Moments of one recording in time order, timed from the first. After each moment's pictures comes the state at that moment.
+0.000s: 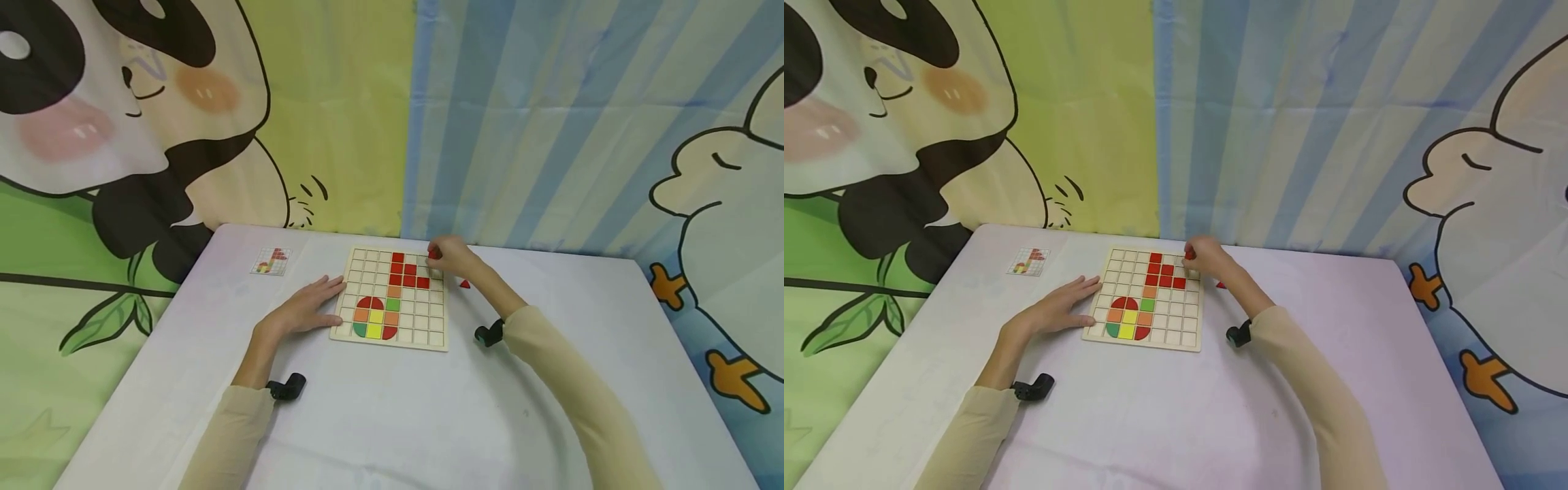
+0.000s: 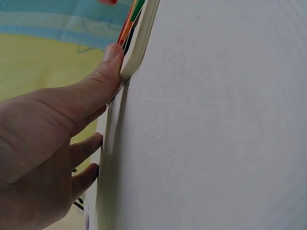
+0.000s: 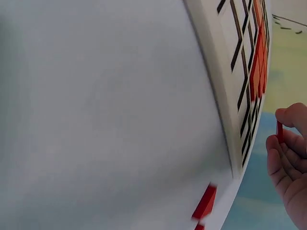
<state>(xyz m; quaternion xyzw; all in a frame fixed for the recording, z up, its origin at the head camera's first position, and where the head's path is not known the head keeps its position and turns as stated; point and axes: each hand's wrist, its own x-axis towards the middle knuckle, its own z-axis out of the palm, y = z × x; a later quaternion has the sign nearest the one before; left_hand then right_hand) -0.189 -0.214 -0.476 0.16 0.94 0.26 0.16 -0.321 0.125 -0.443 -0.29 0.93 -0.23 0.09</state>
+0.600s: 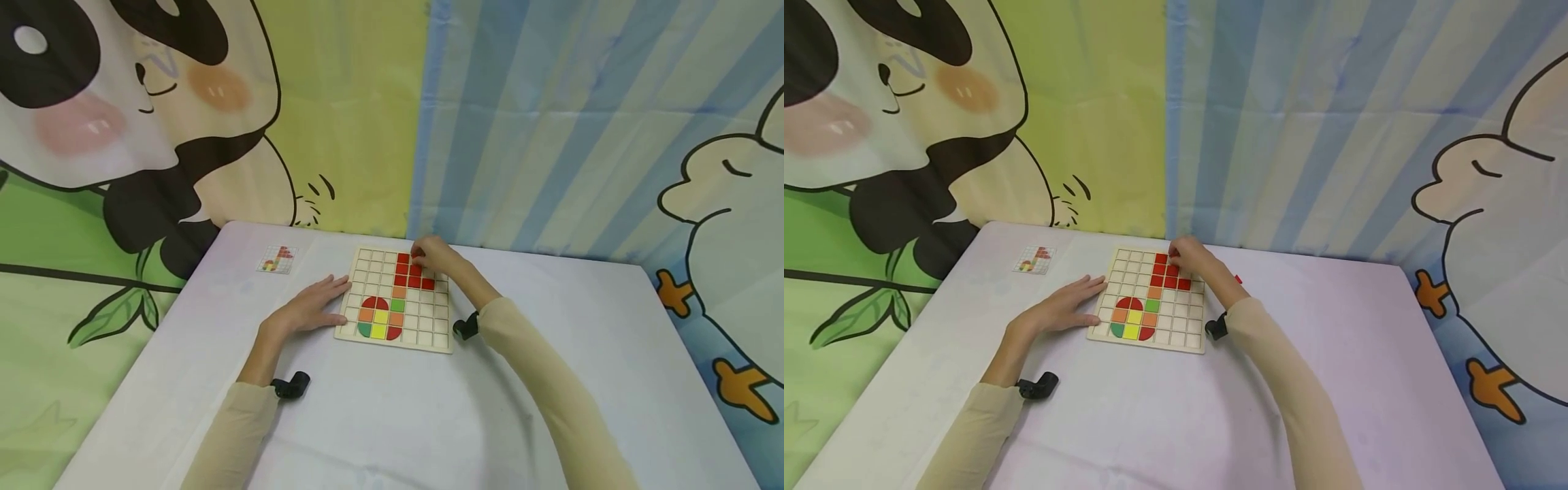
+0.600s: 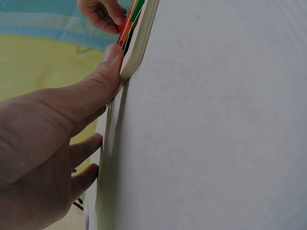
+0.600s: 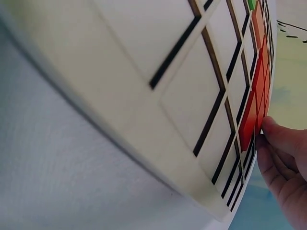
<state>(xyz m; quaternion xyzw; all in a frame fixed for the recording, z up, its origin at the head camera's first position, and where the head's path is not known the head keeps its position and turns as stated) -0.188 -0.216 -0.476 0.17 0.94 0.25 0.15 -0.334 0.077 -0.448 -0.31 0.92 -0.18 0.14</state>
